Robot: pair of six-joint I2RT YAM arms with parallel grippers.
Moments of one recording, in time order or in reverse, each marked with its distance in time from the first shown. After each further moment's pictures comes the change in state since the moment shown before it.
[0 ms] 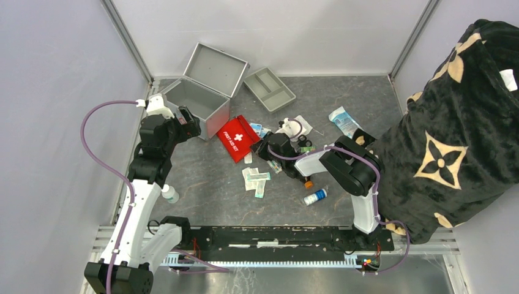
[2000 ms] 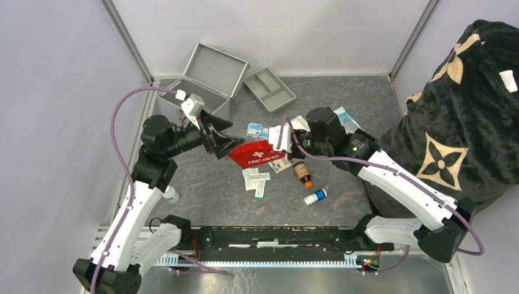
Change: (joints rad) left arm -0.159 -0.013 0.033 0.294 0.867 0.006; right arm -0.014 -0.822 0.240 -1.133 -0.504 -1.809
